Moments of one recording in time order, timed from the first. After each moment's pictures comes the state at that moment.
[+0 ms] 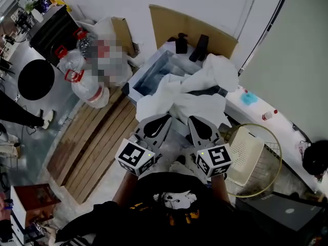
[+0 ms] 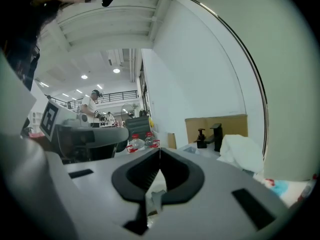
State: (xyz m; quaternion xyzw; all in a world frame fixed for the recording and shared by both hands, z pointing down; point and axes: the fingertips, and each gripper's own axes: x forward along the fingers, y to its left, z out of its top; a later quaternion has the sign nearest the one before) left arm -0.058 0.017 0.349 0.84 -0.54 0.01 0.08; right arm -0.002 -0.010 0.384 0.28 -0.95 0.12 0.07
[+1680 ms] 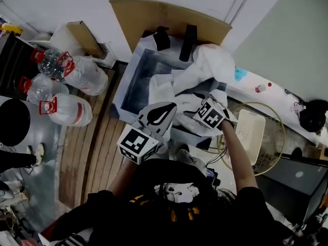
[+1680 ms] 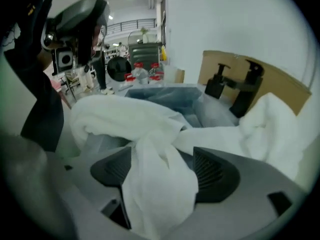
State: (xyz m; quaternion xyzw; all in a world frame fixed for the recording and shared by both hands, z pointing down) left arm -0.110 -0.114 0.400 0.92 -0.37 0.04 0.13; right arm -0.052 -0.150 0.600 0.15 -0.87 0.07 0.47
